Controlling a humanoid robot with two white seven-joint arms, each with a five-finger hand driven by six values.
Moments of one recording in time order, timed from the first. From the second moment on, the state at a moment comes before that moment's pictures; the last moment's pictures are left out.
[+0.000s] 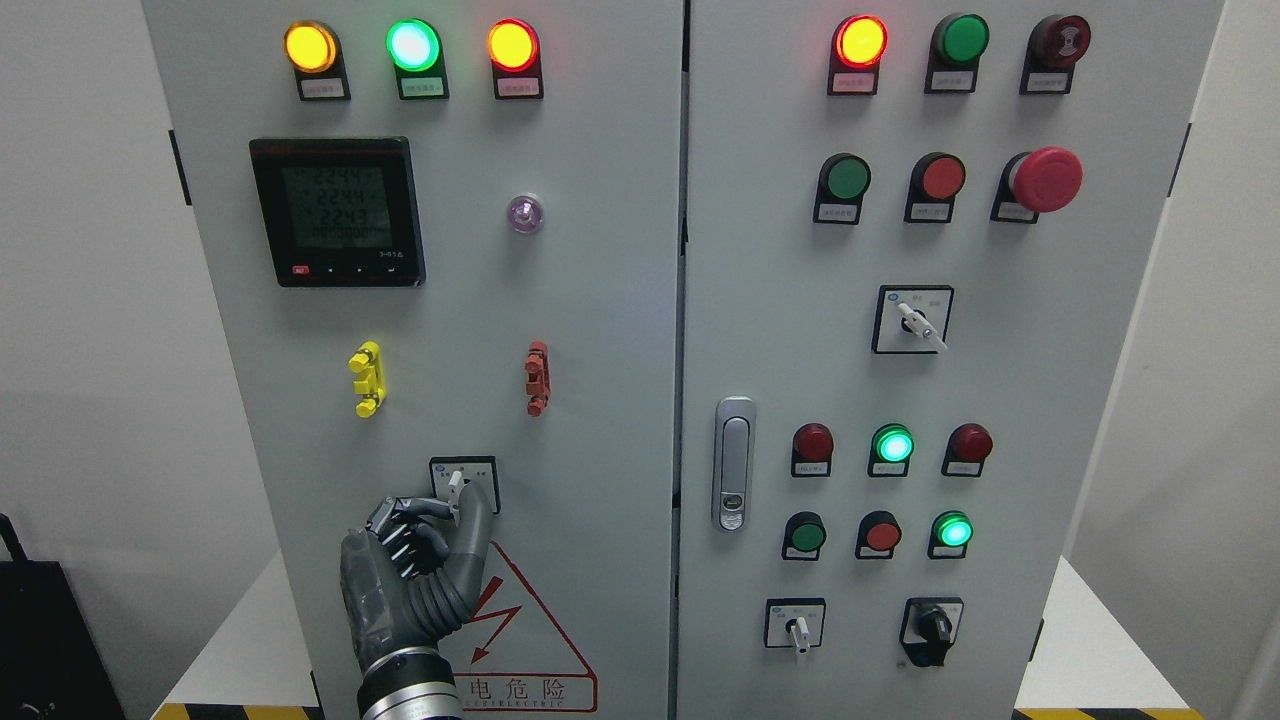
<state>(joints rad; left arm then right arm) -0.36 -0.15 -0.19 -1.89 -0.15 0.45 0.61 0.10 0.12 -0.19 -0.11 0.07 0.06 -0.02</state>
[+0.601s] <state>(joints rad) -0.36 -0.15 -0.19 -1.89 -0.15 0.44 0.62 0.10 0.12 -0.19 -0.11 0.07 0.06 -0.02</state>
